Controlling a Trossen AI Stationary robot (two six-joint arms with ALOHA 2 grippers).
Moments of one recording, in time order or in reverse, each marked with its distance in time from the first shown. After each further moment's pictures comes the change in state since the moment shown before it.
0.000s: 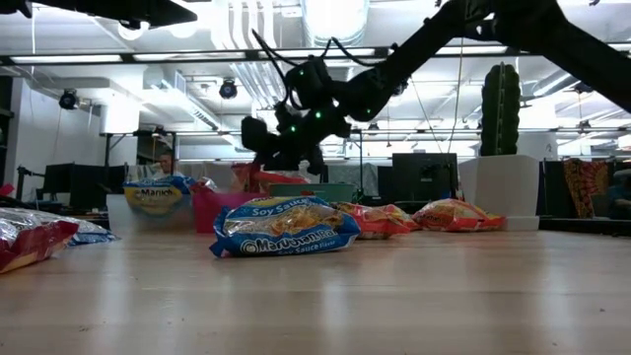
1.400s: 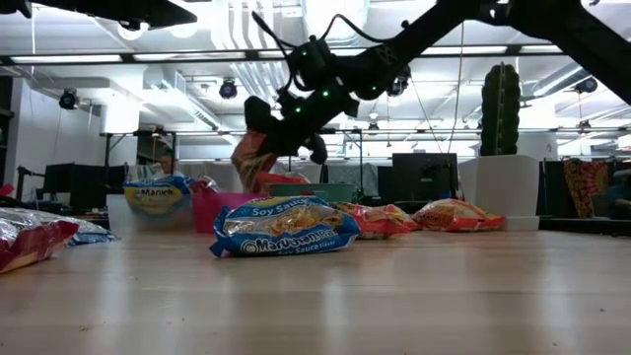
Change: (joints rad) left arm 0.000 -0.002 0.000 -0.009 -0.001 -0.010; right arm 0.031 -0.102 -0.022 -0.148 -0.058 0.083
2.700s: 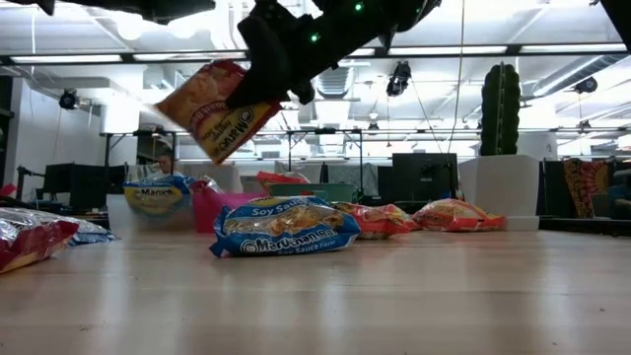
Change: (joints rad) left arm -0.023 0.136 0.075 -0.069 0.300 0.010; right arm 0.342 -0.228 -0.200 -0.085 -0.020 -0.454
